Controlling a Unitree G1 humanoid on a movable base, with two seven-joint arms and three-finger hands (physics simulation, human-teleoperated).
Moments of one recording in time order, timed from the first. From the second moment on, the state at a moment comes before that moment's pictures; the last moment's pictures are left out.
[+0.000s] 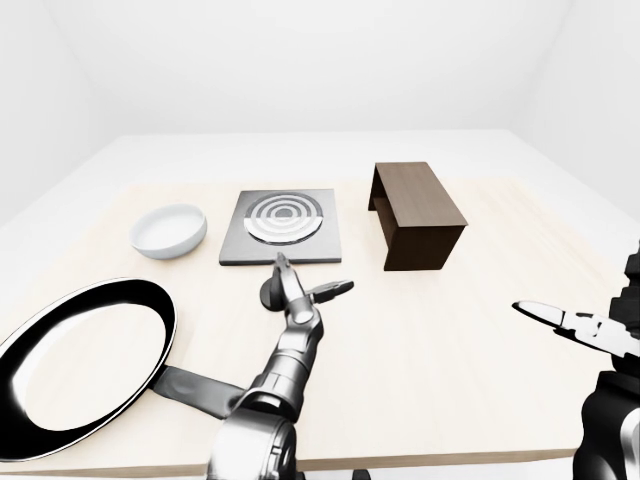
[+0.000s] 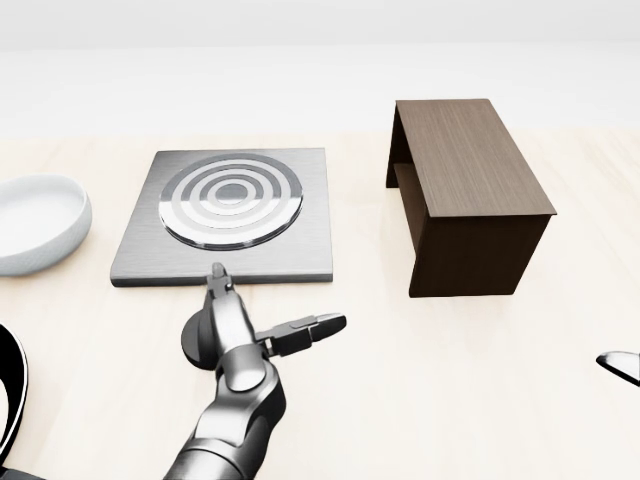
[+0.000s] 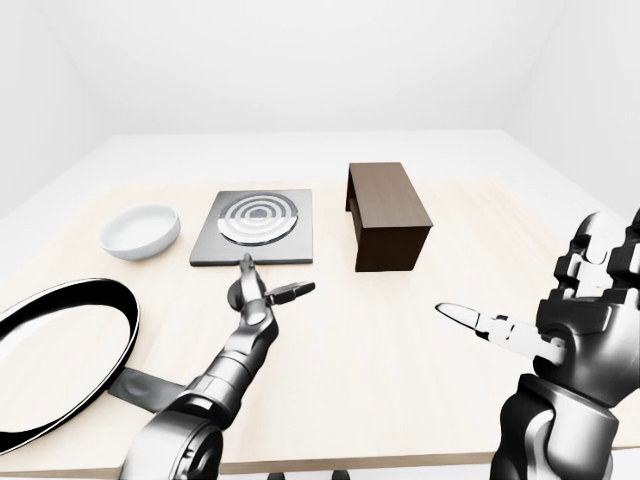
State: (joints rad) left arm -0.65 -0.21 0.08 0.99 -0.08 -0.09 0.52; right arm 0.14 -0.04 -0.53 -0.79 0.23 0.09 -0.06
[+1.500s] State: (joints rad) left arm -0.02 -0.04 -0.08 -0.34 -0.01 -0.01 0.15; right arm 0.14 -0.04 -0.52 -0.79 0.23 0.09 -0.06
